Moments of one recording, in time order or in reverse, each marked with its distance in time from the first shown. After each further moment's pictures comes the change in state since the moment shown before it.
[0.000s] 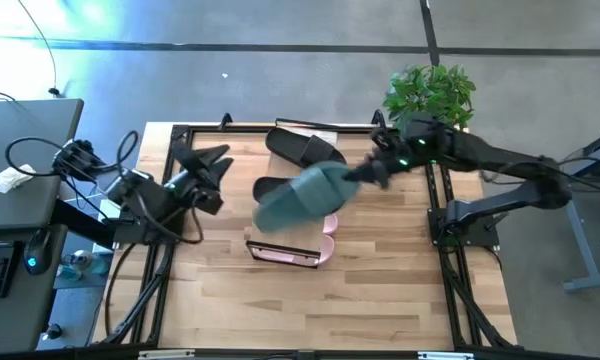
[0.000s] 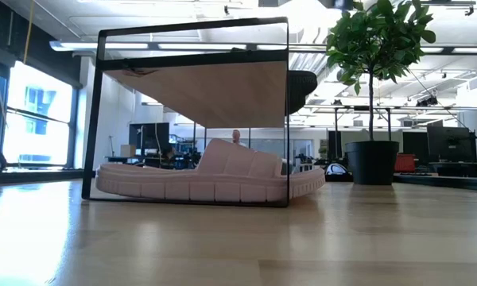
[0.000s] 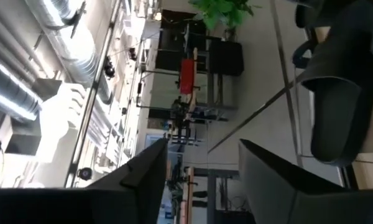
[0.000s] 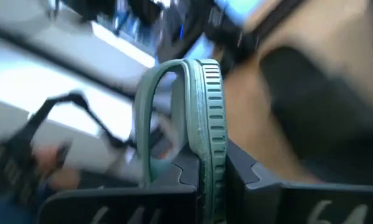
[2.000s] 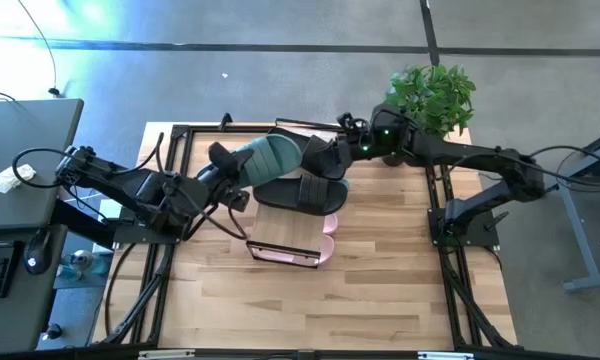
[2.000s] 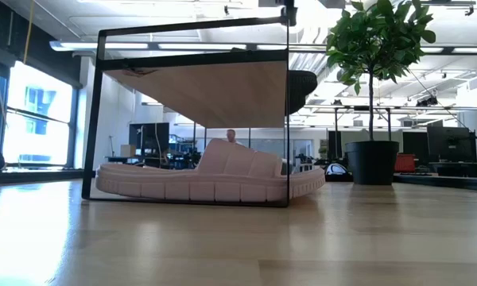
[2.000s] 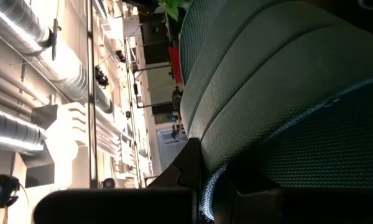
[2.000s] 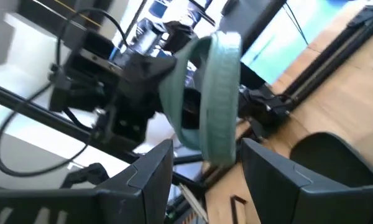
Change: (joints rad) left arm 0.172 0.122 0.000 -0.001 0.118 0.157; right arm -0.078 0.258 0.000 0.504 -0.035 0.131
